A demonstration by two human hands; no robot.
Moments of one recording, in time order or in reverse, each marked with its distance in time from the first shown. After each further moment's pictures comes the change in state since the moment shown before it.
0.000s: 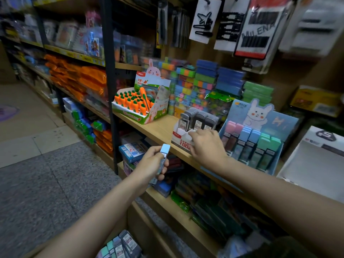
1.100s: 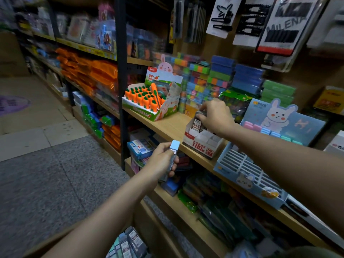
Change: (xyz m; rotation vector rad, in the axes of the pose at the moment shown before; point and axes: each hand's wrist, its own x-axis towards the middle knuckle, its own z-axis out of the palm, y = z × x) left_hand 0.006 0.003 -0.006 -0.045 -0.002 -0.002; right_hand 0.083 0.006 -0.025 0.250 0.012 0.216
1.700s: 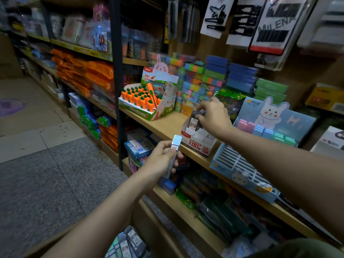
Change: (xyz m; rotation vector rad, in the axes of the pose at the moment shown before) left_hand -0.011 0.001 0.004 0.022 -0.096 0.090; right_hand -0.011 0.009 0.004 0.092 0.073 0.017
